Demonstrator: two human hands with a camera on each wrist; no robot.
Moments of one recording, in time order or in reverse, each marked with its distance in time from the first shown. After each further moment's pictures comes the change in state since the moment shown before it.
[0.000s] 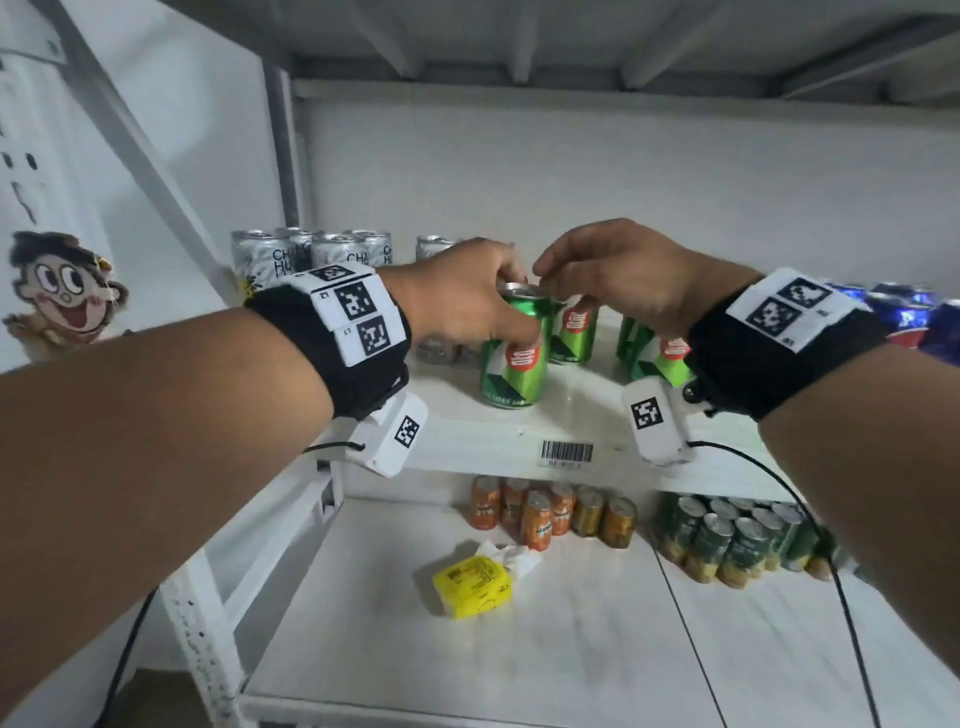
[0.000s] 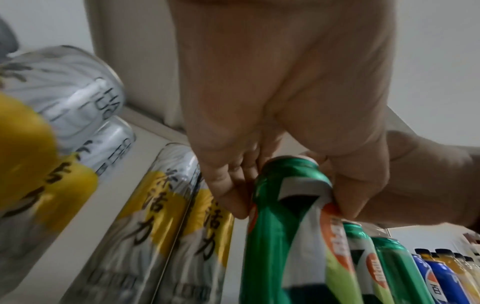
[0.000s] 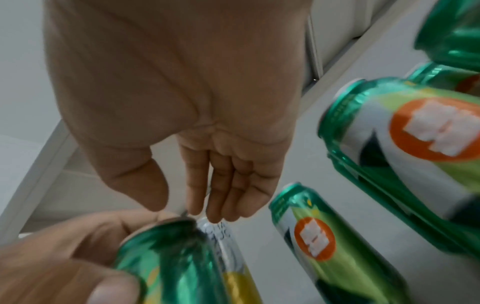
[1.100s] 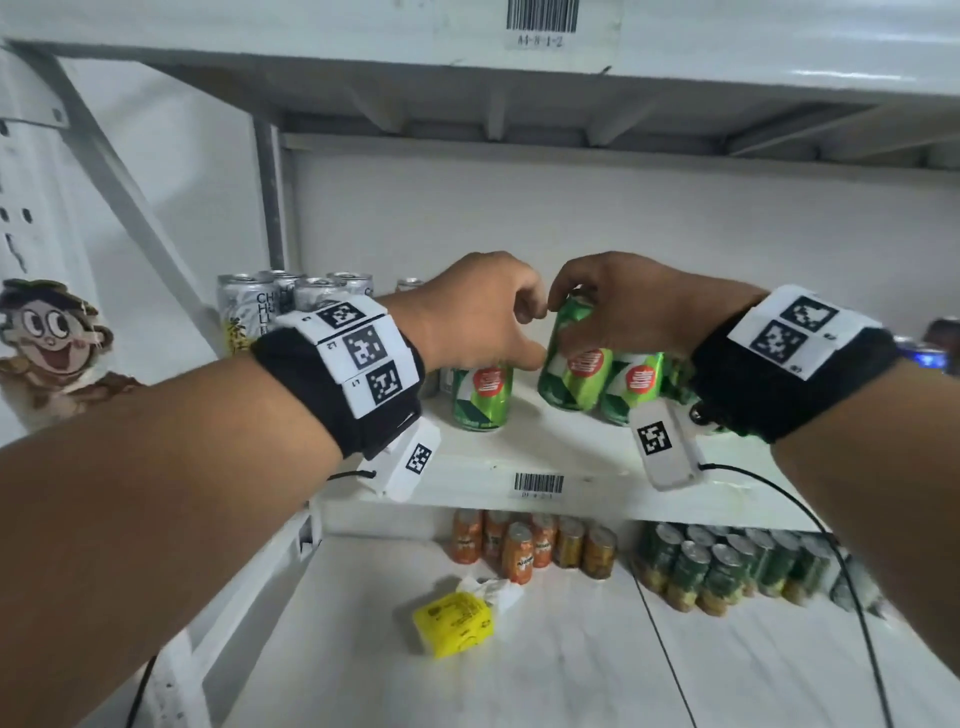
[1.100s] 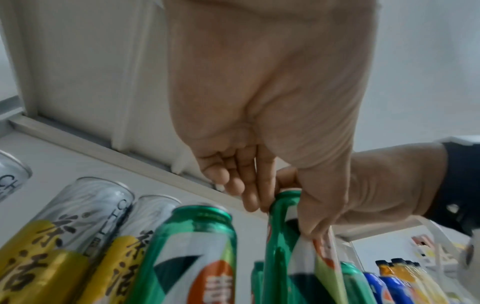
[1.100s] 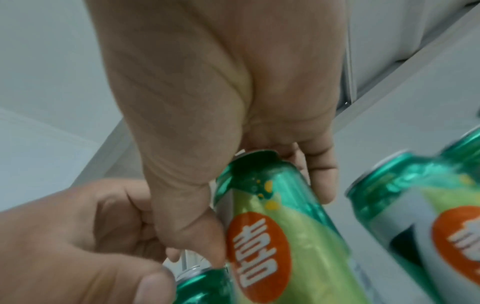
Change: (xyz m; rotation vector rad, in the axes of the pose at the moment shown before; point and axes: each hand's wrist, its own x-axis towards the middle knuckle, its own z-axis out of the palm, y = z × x) left_hand -0.005 0.046 -0.003 0.228 0.063 0.192; right_hand -0.015 -0.009 -0.035 -0.558 0.025 0.016
